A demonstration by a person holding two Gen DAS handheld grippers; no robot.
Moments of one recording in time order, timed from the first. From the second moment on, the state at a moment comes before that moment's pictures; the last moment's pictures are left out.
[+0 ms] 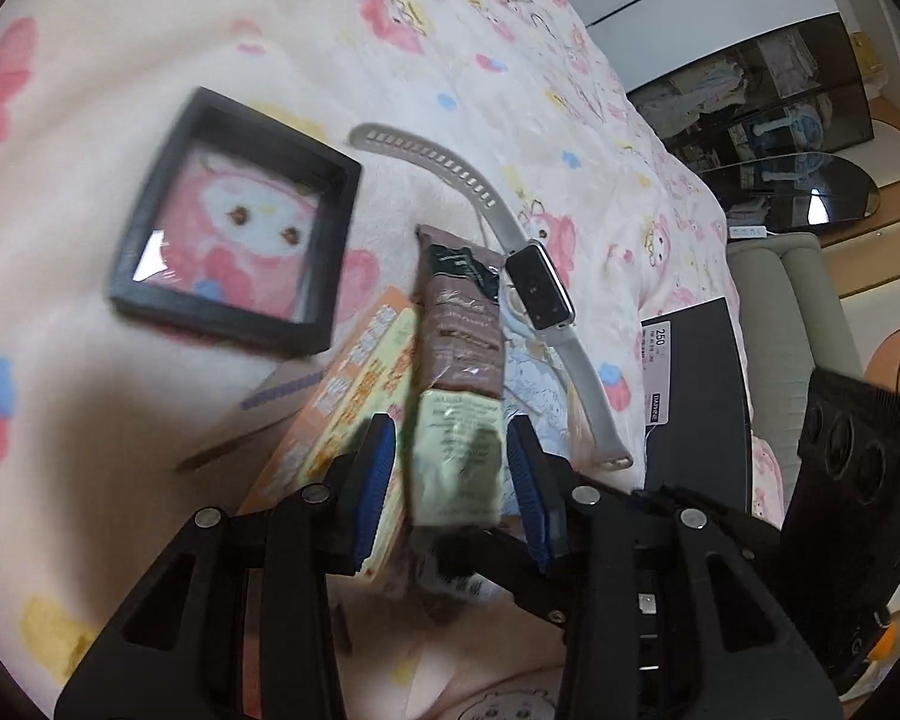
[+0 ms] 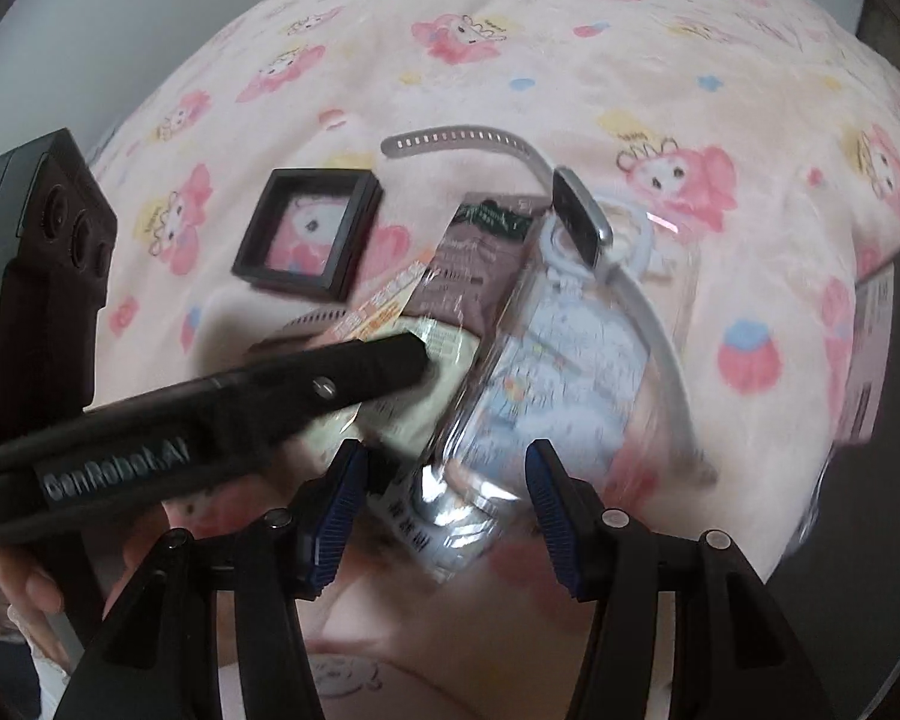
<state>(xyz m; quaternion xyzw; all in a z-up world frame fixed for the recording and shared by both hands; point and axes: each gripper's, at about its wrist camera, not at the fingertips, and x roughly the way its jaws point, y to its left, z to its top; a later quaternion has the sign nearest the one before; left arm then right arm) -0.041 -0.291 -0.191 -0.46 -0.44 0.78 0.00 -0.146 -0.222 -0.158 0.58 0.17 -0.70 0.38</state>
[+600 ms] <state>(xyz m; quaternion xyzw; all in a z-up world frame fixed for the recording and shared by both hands) 0.003 -0.266 -0.154 -0.46 -0.41 0.79 0.00 -0.111 -0.207 -0.134 0.57 0.16 -0.68 0.43</state>
